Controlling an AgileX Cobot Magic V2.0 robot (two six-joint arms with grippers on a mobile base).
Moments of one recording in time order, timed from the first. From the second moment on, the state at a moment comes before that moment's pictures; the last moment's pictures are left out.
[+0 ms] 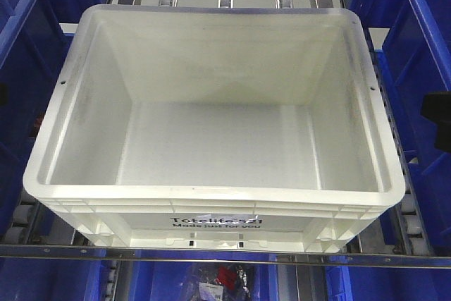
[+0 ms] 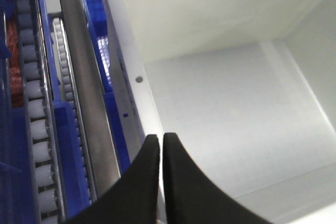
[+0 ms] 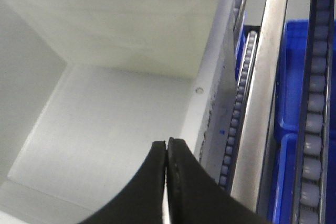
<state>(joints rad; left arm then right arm) -0.16 0.85 -0.98 -0.22 0.90 0.13 0.16 0.76 -0.87 0.29 0.83 -0.10</state>
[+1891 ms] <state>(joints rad) -0.16 1.00 -1.03 -0.21 0.96 0.10 0.16 0.93 -1.01 0.23 0.96 -0.06</state>
